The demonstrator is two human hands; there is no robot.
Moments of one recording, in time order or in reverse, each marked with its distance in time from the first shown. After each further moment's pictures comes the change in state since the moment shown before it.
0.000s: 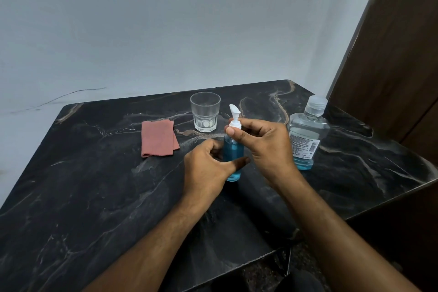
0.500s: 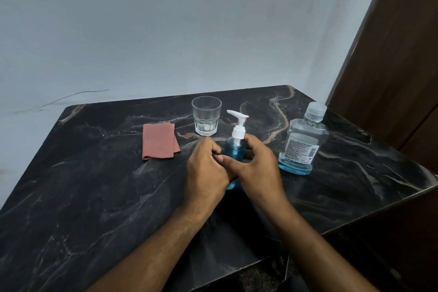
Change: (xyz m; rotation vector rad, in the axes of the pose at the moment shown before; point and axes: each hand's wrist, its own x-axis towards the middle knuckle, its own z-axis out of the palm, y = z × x) left_hand 0.001 -0.007 0.003 0.015 0.052 0.136; right_hand -0.027 0.020 0.013 -0.342 0.048 0.045
